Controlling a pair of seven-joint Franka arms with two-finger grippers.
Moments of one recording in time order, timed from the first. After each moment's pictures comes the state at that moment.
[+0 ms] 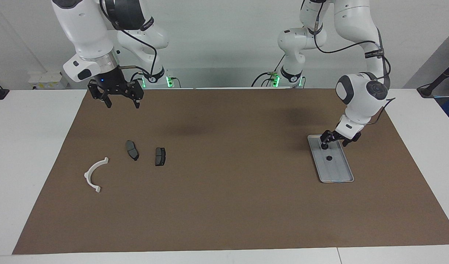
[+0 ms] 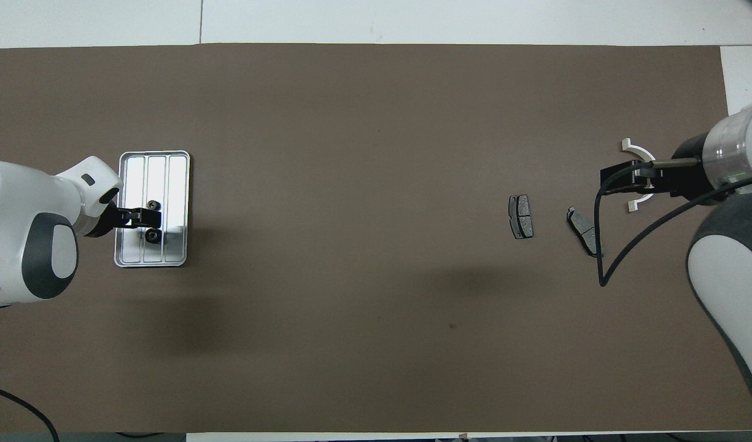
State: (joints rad) left arm 0.05 0.13 -0.02 -2.19 -0.01 2.33 0.09; right arm -0.02 -0.04 0.10 -1.75 0.00 1.75 0.14
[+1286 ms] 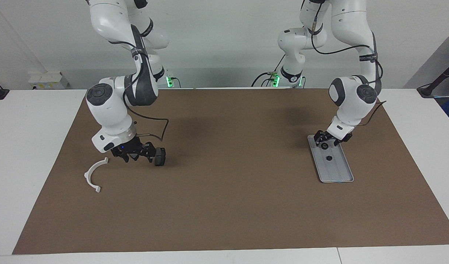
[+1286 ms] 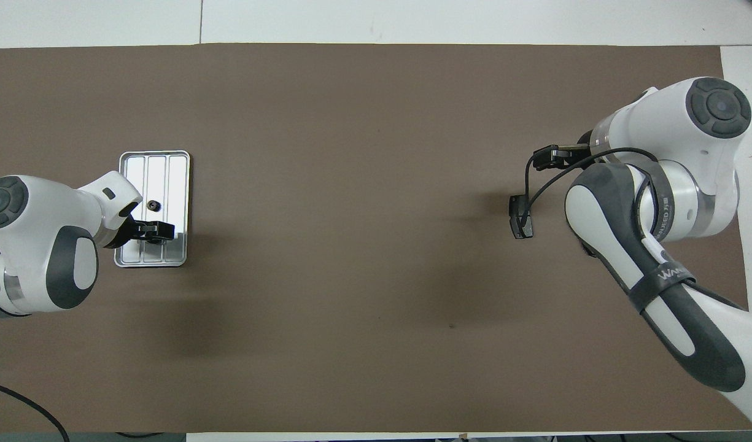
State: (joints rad) left arm 0.03 0.13 -0.03 -2.25 -0.01 2.38 0.09; right arm -0.02 0.26 0.10 -1.86 0.00 2.20 0.14
